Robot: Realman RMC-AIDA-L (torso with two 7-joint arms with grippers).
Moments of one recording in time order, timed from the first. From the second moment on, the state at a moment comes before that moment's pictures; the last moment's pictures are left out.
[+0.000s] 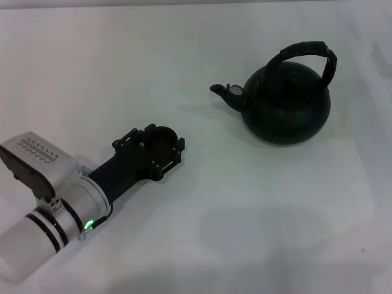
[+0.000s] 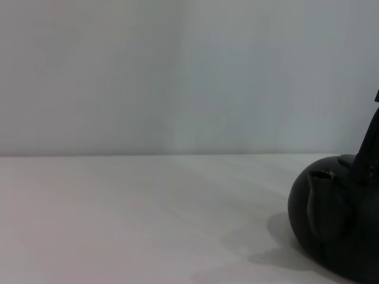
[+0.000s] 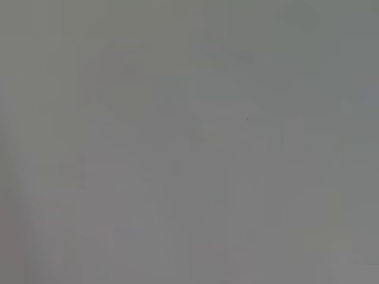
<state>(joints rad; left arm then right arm) -0.36 -2.09 -0.37 -0.33 -0.68 -0.97 2.74 0.46 2.02 -1.16 -0.11 -0.31 -1.03 0.54</state>
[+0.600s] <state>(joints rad) -0.36 -2.09 -0.37 -0.33 -0.68 -0.97 2.75 0.46 2.02 -1.16 -0.12 -0.30 -1.03 0.54</state>
